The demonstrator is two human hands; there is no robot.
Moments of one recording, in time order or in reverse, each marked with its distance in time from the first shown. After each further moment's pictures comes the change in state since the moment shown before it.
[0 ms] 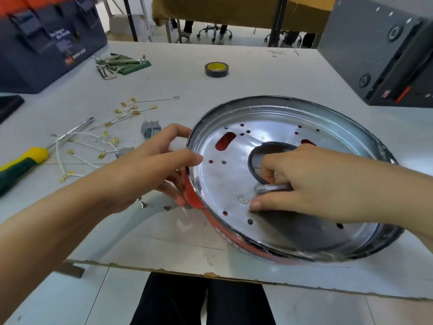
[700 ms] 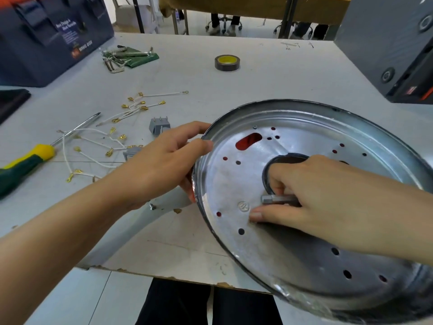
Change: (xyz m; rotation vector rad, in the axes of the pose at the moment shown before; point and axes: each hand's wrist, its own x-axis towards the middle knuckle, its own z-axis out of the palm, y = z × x) left_hand 0.012 -0.001 0.004 0.123 0.073 0.183; right_hand 0.009 -0.007 0.025 0.044 0.176 0.035
